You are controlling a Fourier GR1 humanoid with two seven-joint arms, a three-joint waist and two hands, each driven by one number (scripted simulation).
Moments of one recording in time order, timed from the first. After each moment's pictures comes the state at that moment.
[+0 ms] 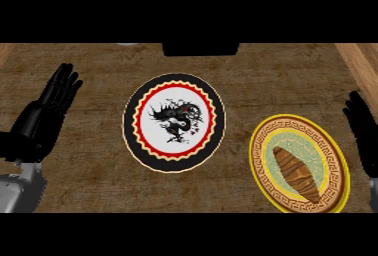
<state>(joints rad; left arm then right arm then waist) -0.20 0.42 -0.07 -1.63 0.26 0.07 0.05 -0.07 -0.55 0.08 -1.48 -0.23 -0.26 0.07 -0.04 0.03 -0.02</state>
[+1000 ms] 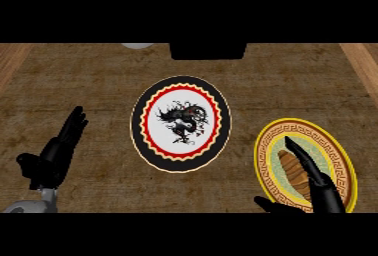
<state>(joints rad) -0.03 0.35 -0.07 -1.39 0.17 0.06 -0.11 0.21 -0.35 0.33 -1.69 0.03 -0.37 -0.38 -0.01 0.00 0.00</state>
